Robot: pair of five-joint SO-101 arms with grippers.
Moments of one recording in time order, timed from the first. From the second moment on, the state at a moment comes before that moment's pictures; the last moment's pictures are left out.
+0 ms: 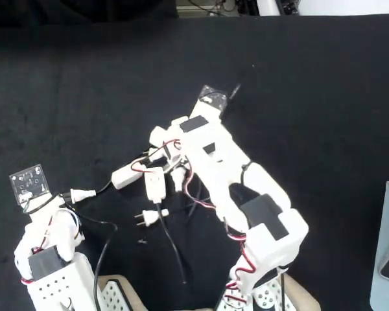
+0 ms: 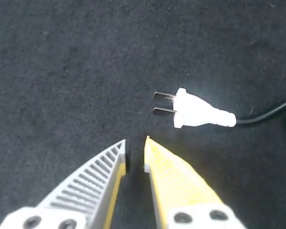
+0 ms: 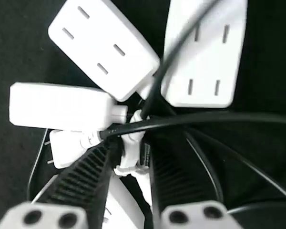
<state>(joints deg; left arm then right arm) -31.2 -104.0 95.0 72.1 -2.9 -27.0 13.6 18.3 57.0 -52.0</state>
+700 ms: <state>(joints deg) -31.2 -104.0 95.0 72.1 -2.9 -26.2 16.4 16.1 56.4 -49.3</state>
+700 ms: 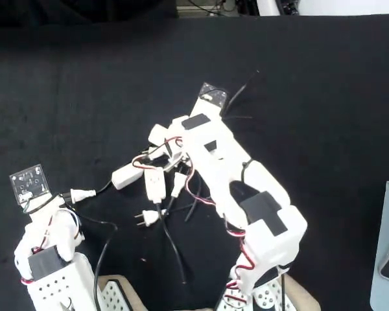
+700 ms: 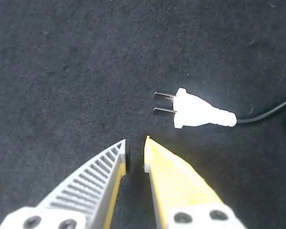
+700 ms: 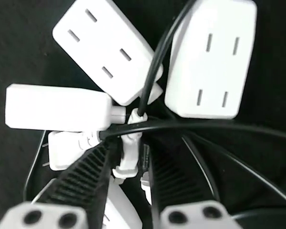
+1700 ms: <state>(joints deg) -31.2 -104.0 95.0 72.1 -2.9 -25.5 -3.6 3.7 95.2 -19.6</state>
